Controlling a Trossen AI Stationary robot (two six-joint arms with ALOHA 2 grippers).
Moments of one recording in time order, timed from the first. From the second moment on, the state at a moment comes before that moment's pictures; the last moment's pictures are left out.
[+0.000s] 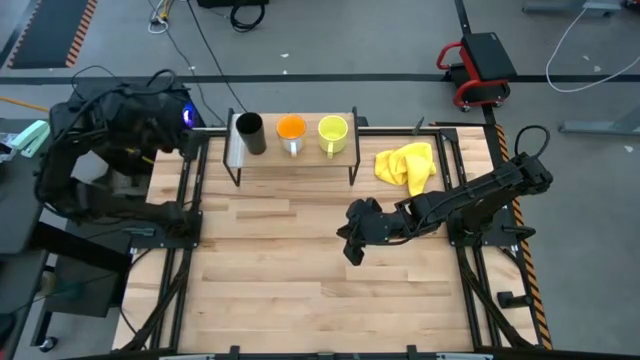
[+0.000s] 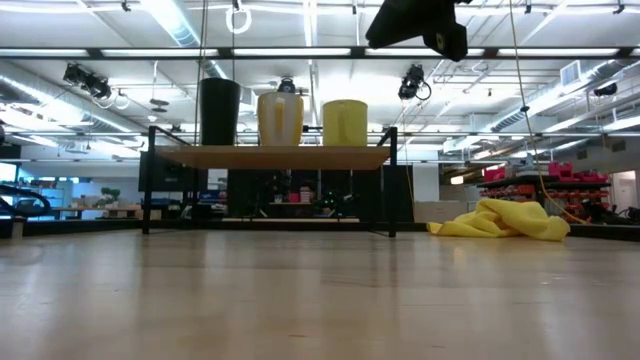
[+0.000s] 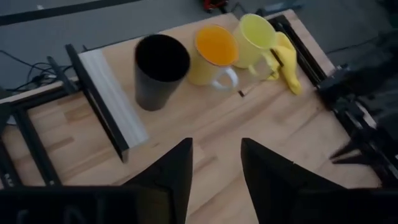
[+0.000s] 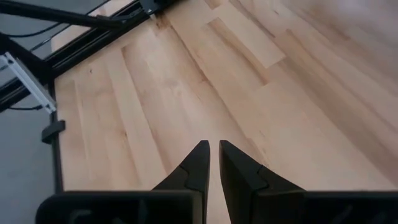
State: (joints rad) left arm 0.42 1.13 1.93 -1.56 -0.16 -0.65; right arm 0.32 1.48 1.19 -0.47 0.36 0.75
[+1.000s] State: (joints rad) left arm -0.12 0.67 1.06 -0.76 -0.41 -0.67; right arm 0.51 0.88 0.84 0.14 0.43 0.49
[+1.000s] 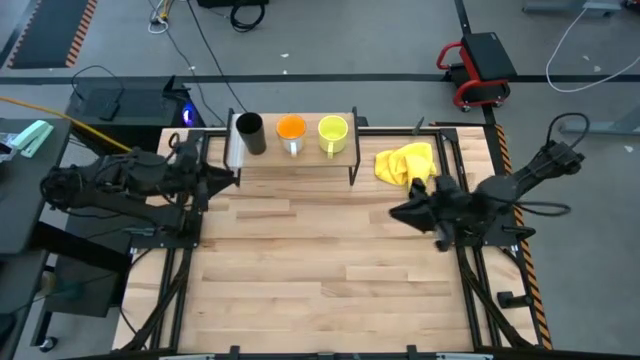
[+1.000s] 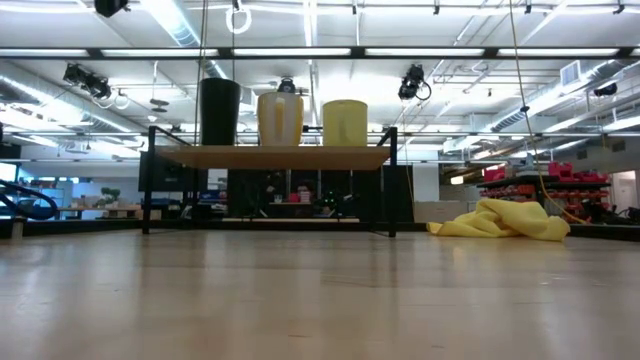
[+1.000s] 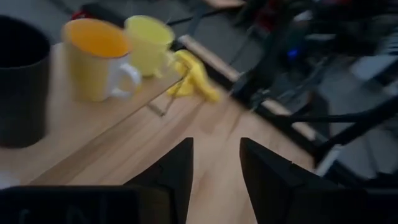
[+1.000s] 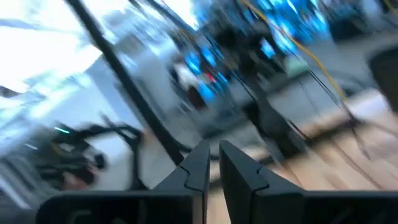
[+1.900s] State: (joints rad) left arm -0.15 0.47 0.97 -0.52 -0.46 -0.44; right arm 0.51 0.37 0.70 0.28 0.36 0.20
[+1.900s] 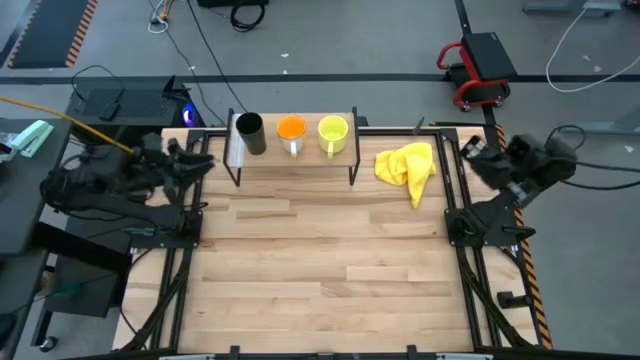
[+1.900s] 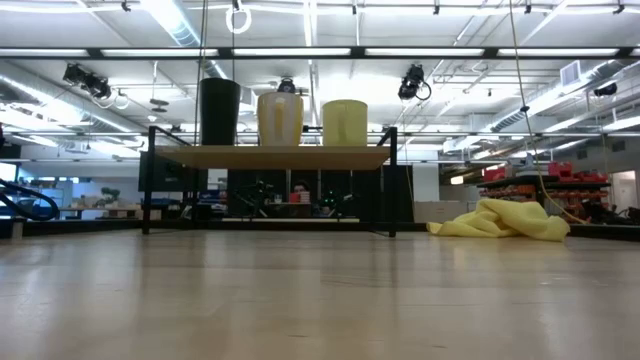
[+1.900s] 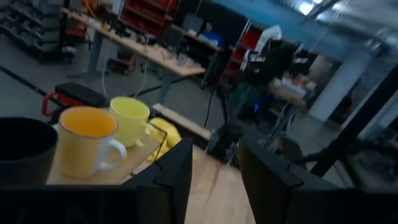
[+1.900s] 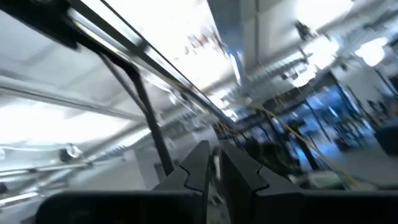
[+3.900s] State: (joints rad) left arm -0.14 0.00 0.36 -0.01 -0.33 -0.46; right arm 0.51 0.01 0.17 0.80 0.16 0.20
